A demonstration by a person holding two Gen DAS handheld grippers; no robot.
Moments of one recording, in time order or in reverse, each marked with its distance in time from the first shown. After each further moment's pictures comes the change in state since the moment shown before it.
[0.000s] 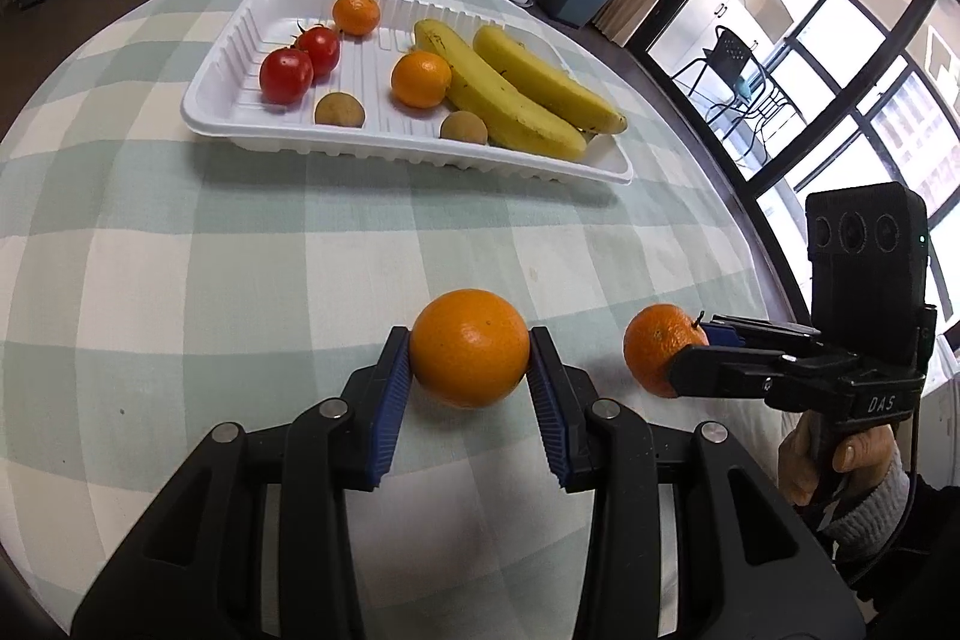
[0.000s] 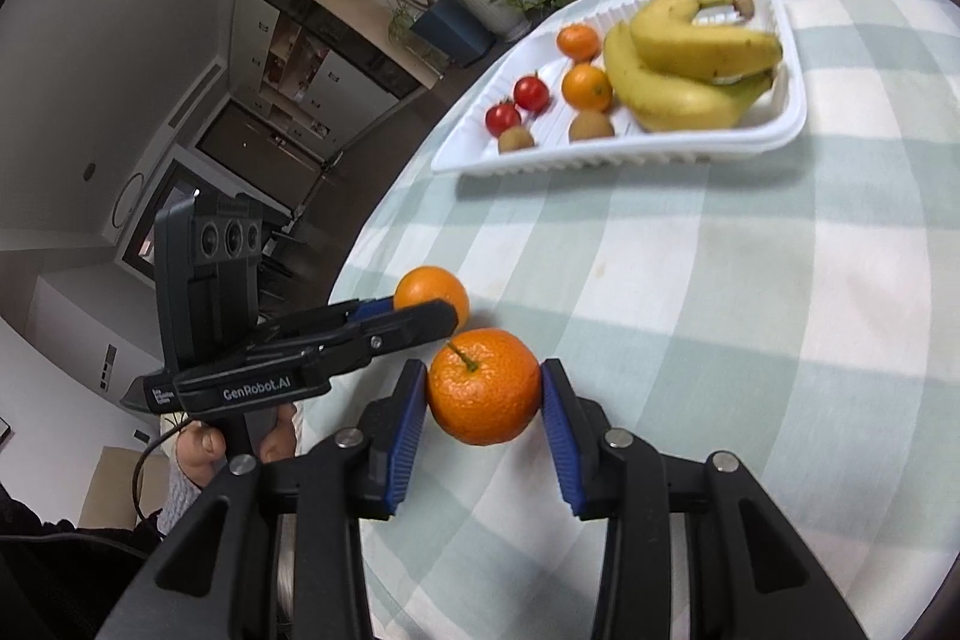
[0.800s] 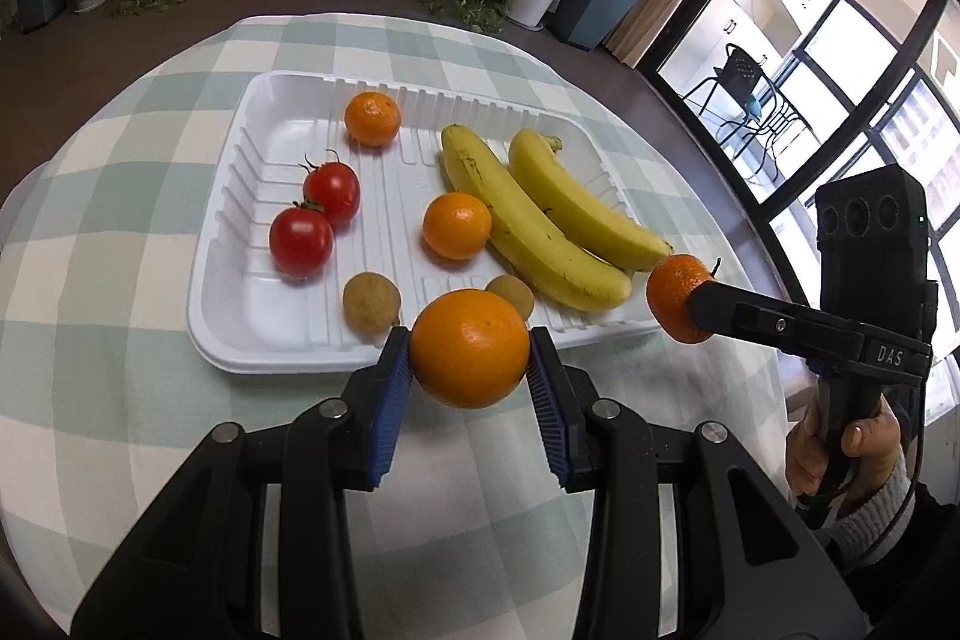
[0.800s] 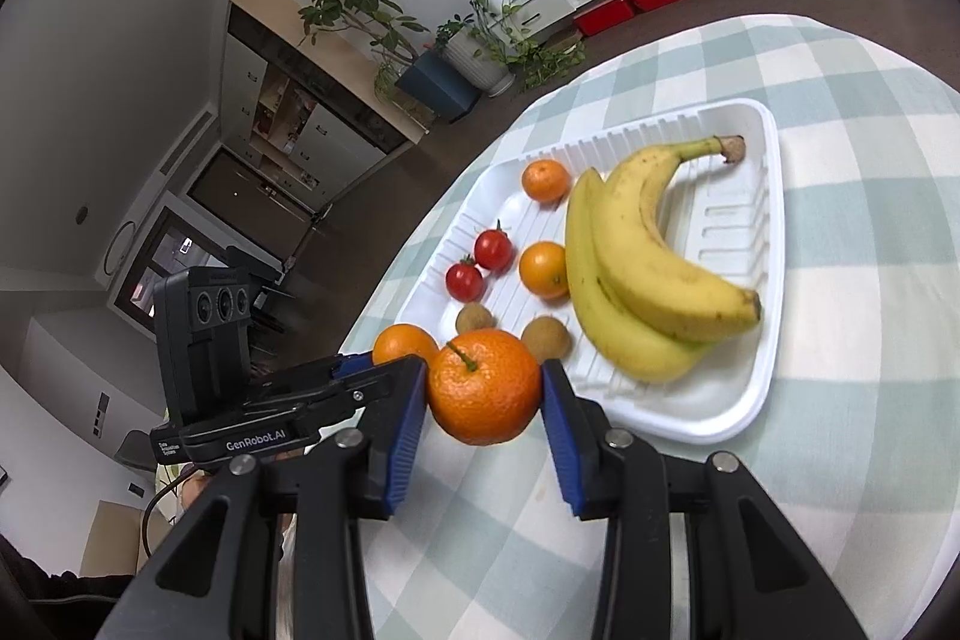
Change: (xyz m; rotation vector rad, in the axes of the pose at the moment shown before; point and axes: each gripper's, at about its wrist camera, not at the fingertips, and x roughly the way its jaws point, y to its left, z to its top) left arm 0.014 0.023 0.095 0.007 -0.043 0.028; right arm -0.006 -0.026 0.094 0.023 -0.101 -0.019
